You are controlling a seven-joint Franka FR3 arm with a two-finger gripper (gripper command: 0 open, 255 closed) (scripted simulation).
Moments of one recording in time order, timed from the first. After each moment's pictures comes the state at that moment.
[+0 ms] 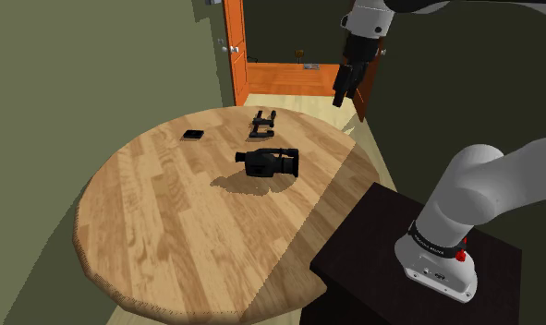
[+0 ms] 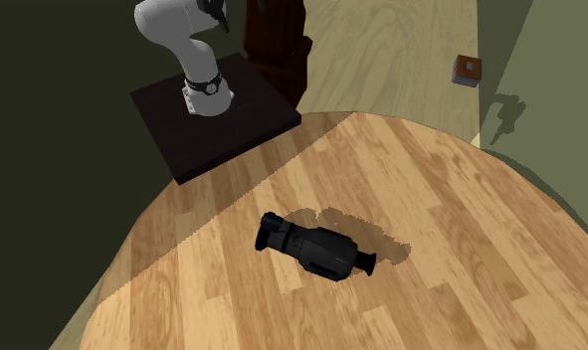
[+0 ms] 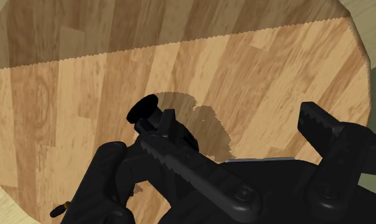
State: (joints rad) arm -0.02 -0.75 0.03 -2.33 0.12 1.67 -0.10
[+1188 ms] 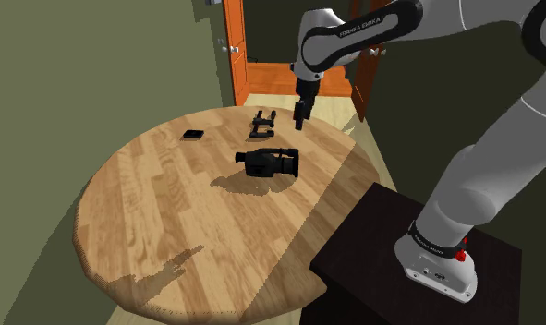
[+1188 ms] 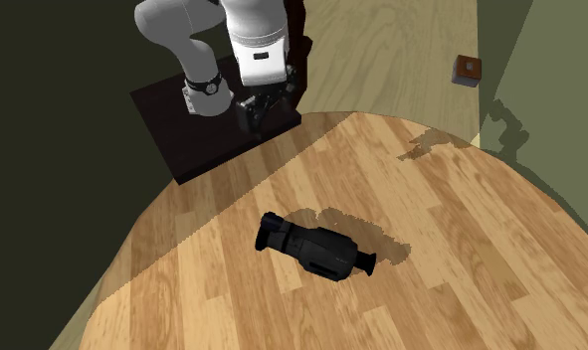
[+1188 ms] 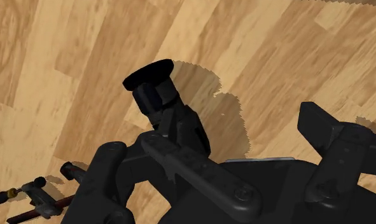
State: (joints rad) arm 0.00 -0.20 -0.03 -2.22 0.05 2.03 -0.35
